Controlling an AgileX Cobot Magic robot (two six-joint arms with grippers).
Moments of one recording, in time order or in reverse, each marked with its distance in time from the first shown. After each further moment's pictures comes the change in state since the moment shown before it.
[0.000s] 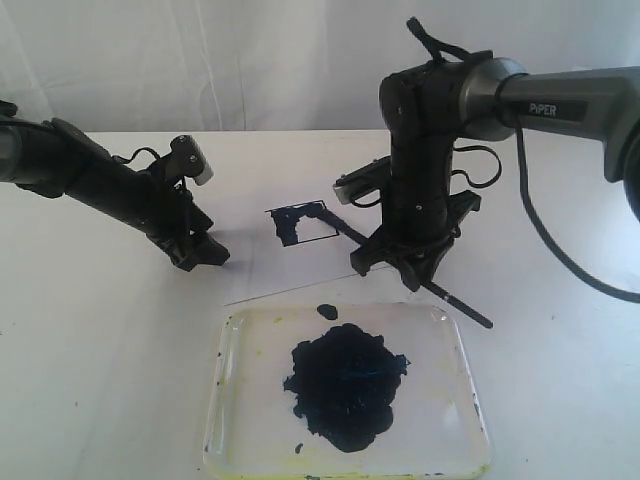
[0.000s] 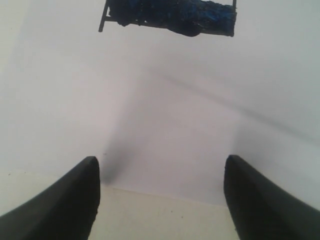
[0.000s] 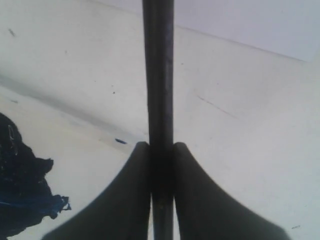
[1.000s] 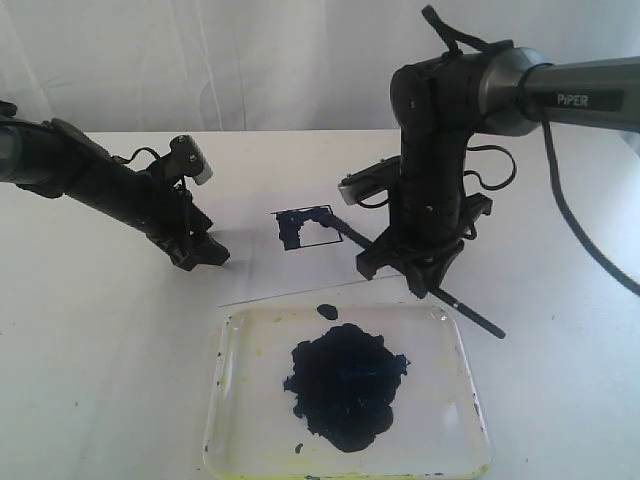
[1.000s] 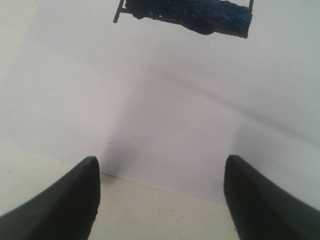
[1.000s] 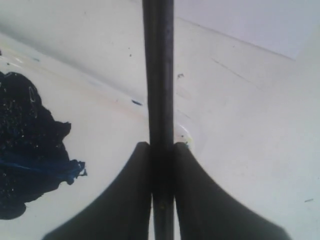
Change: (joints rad) left arm 0.000 0.000 0.000 0.002 -0.002 -0.011; right arm 0.000 -0.081 0.087 0.026 0.001 -0.009
